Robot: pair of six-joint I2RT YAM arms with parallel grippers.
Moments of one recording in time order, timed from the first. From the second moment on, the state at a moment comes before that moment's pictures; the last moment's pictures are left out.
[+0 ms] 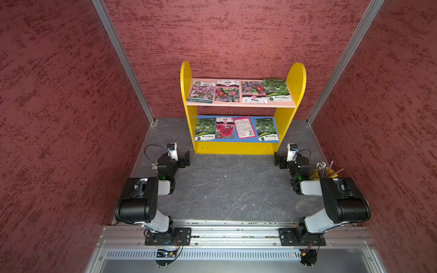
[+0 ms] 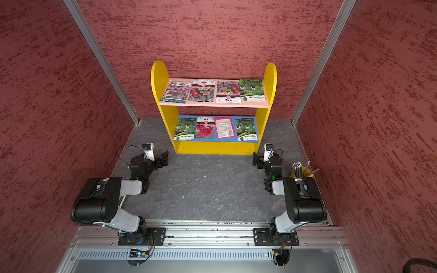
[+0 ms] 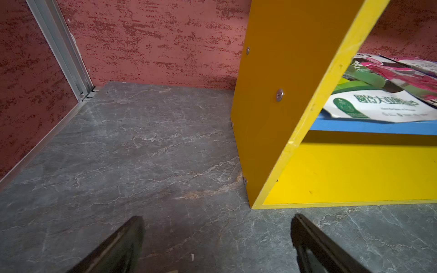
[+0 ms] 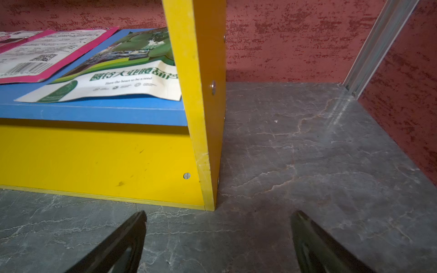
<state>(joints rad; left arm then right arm) 0.06 1.54 0.37 0.91 0.17 -0.07 0.00 1.55 0.38 0.89 -0.08 0.03</state>
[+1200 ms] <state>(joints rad) -0.25 0.89 0.39 0.55 -0.06 -0.04 0.00 0.84 0.45 0.41 -0.03 0.15</state>
